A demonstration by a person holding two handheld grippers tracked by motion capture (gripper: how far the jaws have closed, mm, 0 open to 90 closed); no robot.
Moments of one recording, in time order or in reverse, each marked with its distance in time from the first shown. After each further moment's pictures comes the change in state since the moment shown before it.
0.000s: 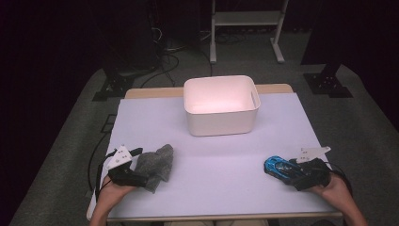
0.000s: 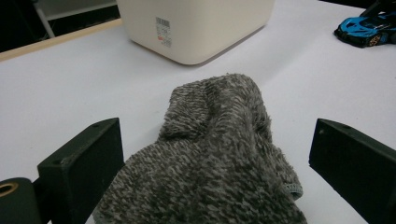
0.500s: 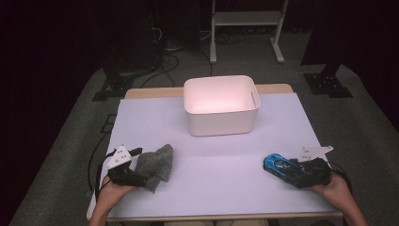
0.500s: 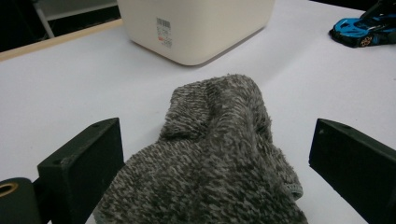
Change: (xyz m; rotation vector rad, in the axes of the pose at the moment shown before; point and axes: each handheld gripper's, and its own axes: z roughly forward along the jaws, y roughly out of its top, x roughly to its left) left arm 0.001 -0.001 0.000 -0.001 -0.003 -0.006; right arm 0.000 0.002 -0.004 -0.020 -0.004 0.011
